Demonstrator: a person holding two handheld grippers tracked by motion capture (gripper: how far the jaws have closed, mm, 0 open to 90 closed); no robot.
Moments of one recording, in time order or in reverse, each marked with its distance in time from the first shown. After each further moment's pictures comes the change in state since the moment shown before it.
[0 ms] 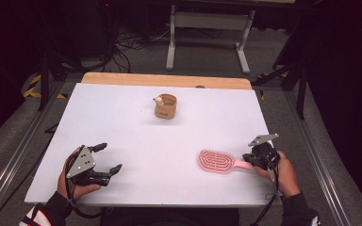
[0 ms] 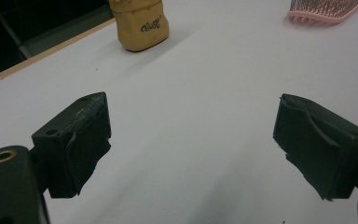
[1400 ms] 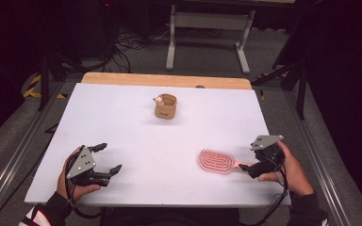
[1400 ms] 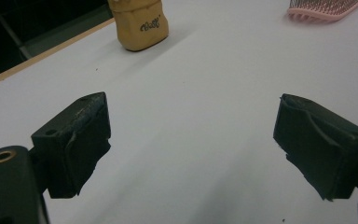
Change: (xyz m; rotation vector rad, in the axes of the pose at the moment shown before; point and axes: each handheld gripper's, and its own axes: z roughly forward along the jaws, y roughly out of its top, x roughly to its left) left arm -0.001 0.000 0.000 0.005 -0.001 0.009; right arm 0.012 0.011 -0.035 -0.086 0.037 -0.242
